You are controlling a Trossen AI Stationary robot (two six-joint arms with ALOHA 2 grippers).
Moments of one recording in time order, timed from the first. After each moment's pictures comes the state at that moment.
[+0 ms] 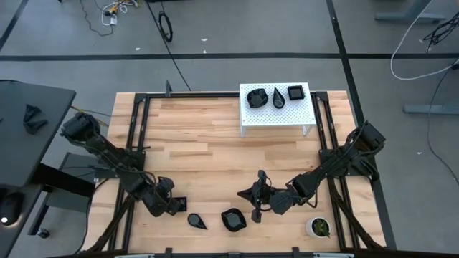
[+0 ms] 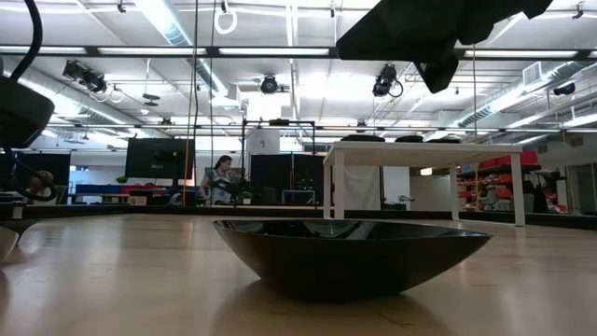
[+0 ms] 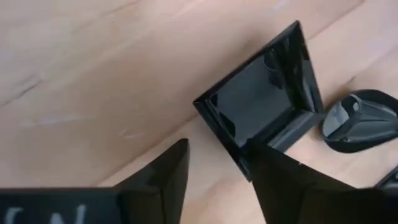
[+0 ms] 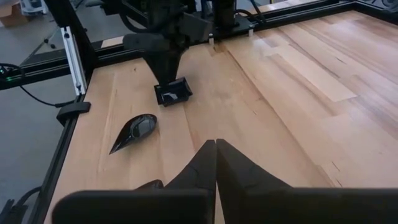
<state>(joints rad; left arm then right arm) -0.80 1.37 0.53 -0.28 -0.13 -1.84 0.59 1.70 0.90 0.32 0.65 0.47</state>
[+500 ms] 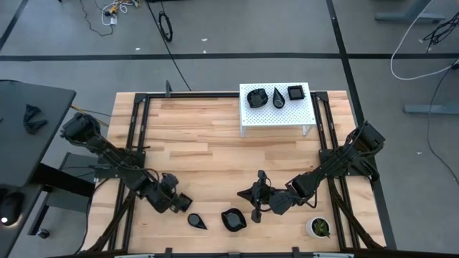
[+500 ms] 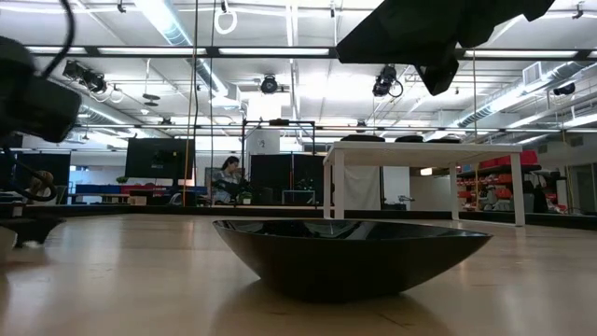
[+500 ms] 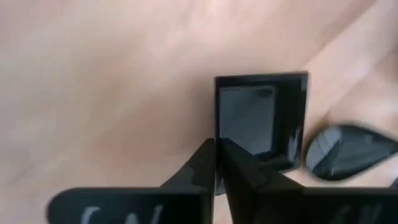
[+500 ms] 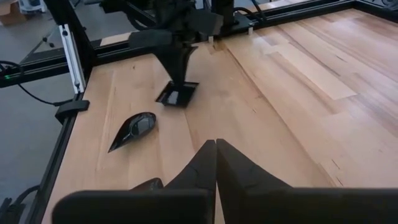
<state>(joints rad) -0.72 1.37 0.53 -0.26 -0.20 -1.68 0.59 1.71 0.90 0.32 0.65 0.48</state>
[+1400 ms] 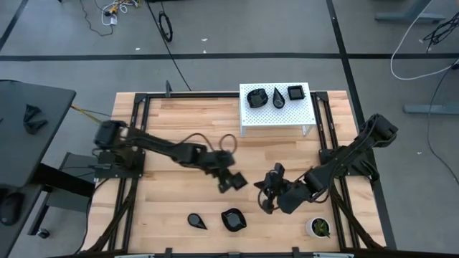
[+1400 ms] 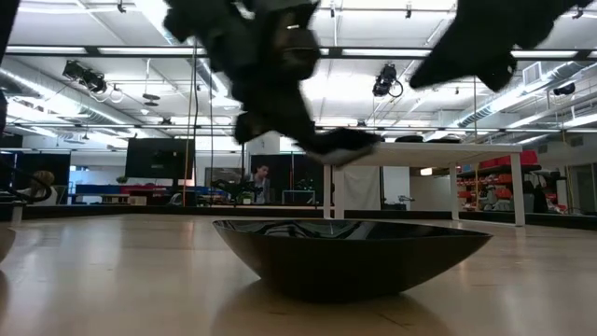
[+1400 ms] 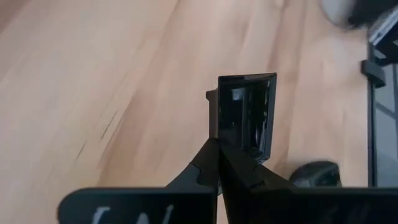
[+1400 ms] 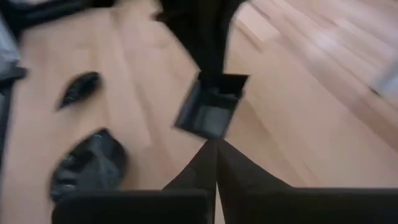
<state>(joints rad) -0.15 1.76 1.13 -0.17 0.02 -0.59 0.61 1.52 0.90 -0.22 0.70 0.78</state>
